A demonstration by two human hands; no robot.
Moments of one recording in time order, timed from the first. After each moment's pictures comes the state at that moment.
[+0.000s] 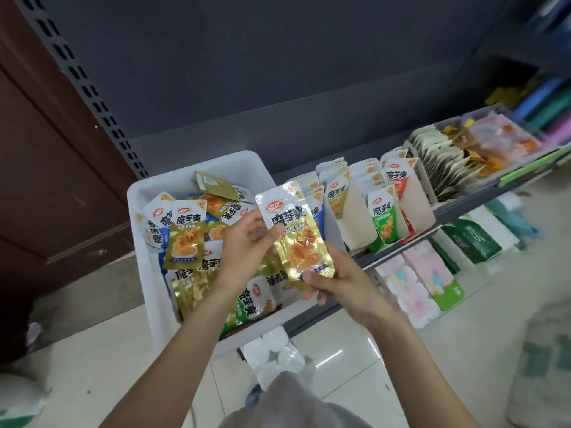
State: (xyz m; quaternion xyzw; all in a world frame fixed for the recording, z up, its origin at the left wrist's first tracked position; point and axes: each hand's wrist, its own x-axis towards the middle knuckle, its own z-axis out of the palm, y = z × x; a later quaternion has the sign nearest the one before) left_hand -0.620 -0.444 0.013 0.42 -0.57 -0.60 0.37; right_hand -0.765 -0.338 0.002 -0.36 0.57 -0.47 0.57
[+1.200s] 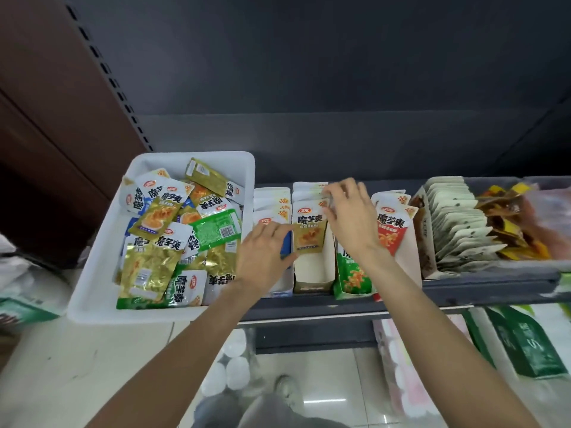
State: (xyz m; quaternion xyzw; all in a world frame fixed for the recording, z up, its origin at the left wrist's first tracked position) left_hand -0.766 -0.434 -0.063 0.57 -0.80 -0.04 0.18; right_hand -0.946 -0.470 -0.015 -0.73 0.65 -0.20 -0.03
